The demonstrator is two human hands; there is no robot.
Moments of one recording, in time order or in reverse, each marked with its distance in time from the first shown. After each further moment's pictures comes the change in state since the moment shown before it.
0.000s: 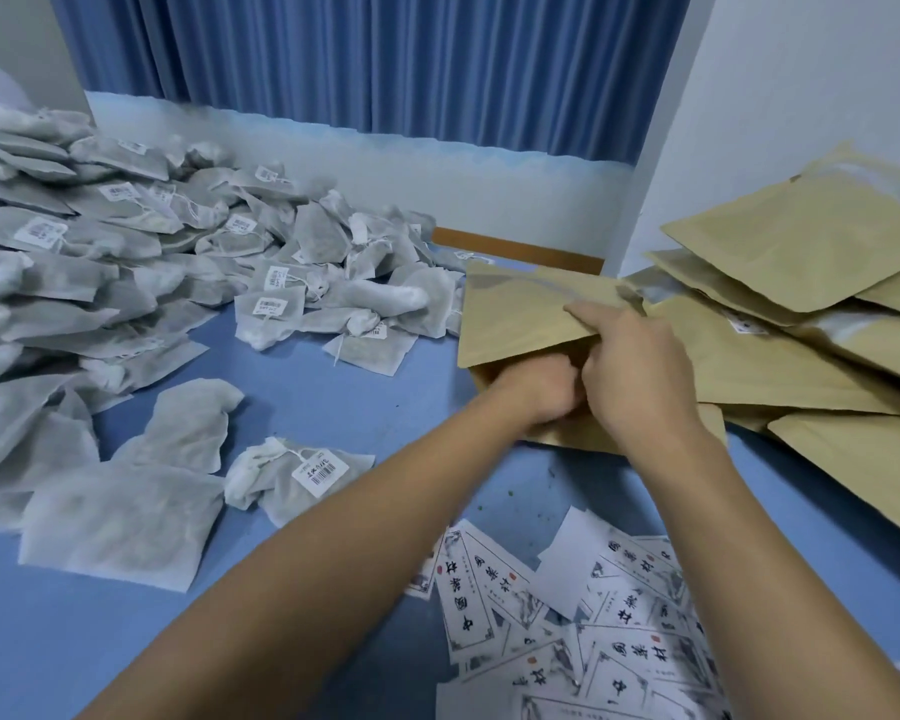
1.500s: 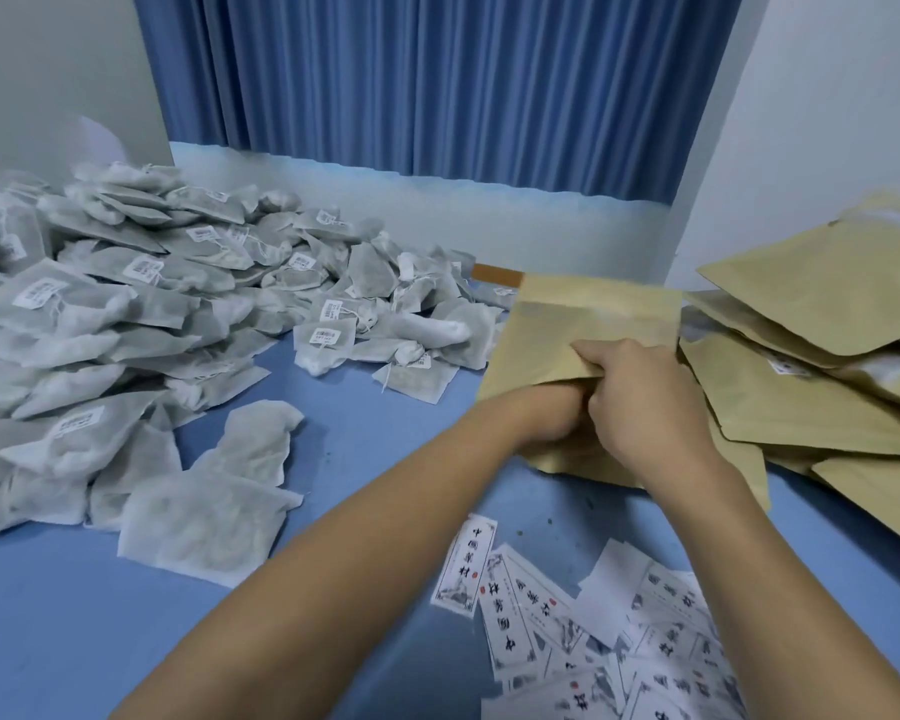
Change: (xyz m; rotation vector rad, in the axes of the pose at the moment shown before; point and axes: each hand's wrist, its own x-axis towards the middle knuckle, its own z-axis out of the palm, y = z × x) left_hand -0.007 -0.026 -0.027 0.136 0.063 0.156; right_hand -0.004 -0.030 -0.013 0.000 -0.109 -0.045
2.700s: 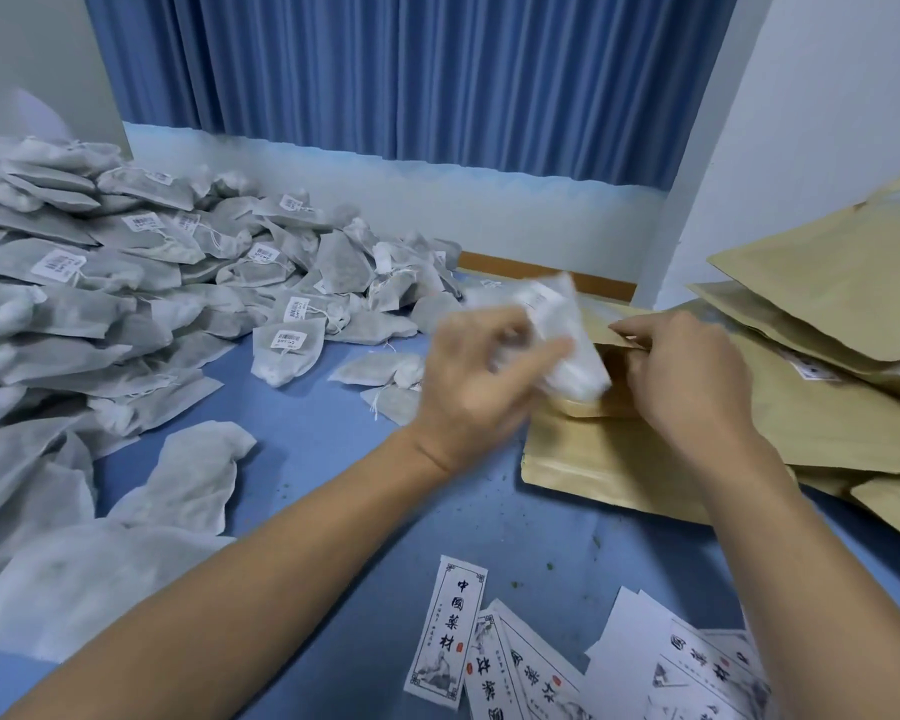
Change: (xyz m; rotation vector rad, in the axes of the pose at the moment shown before) left_hand -0.007 -0.060 -0.020 0.178 1.050 0.709; right_hand 0.060 0.040 0.027 0.020 0.068 0.172
